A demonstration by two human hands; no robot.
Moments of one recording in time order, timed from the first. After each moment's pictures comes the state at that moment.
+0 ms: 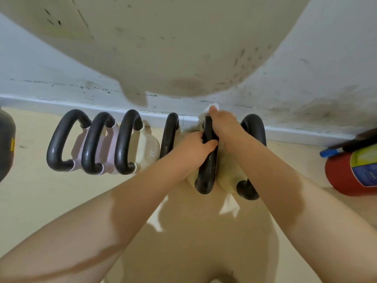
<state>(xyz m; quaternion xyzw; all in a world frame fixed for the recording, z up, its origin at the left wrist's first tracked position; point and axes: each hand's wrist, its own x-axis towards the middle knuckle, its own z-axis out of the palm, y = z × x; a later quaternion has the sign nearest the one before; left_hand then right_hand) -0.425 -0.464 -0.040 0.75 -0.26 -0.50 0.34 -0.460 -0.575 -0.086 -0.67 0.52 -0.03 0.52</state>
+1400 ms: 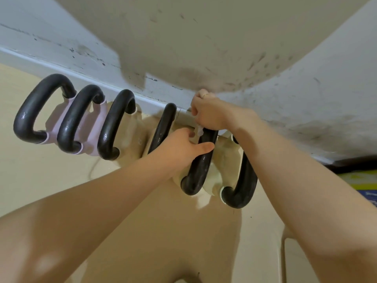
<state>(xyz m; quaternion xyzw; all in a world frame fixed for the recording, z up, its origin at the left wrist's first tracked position) -0.416 -0.457 -0.058 0.78 -0.20 -0.48 0.35 -0.426 -0.597 -0.053 -0.94 0.21 0.23 0.14</state>
